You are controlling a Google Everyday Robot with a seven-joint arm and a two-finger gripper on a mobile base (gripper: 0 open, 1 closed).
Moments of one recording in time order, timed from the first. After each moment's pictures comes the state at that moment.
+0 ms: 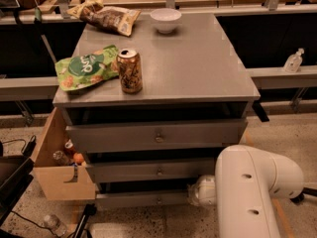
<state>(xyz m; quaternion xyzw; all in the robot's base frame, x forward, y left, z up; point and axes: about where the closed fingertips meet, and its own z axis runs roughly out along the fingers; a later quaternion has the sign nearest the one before) 0.576 -0.176 0.157 -0.71 0.68 -0.06 0.16</state>
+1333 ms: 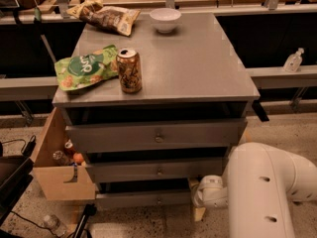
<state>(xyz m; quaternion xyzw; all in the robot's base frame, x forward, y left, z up) 0.562 -0.175 0.189 -0.73 0.65 -0.06 0.17</state>
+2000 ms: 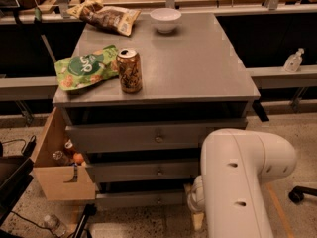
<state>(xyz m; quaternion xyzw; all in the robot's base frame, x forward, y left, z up) 0.521 -0.164 0.193 -0.76 0.64 -0.04 0.10</state>
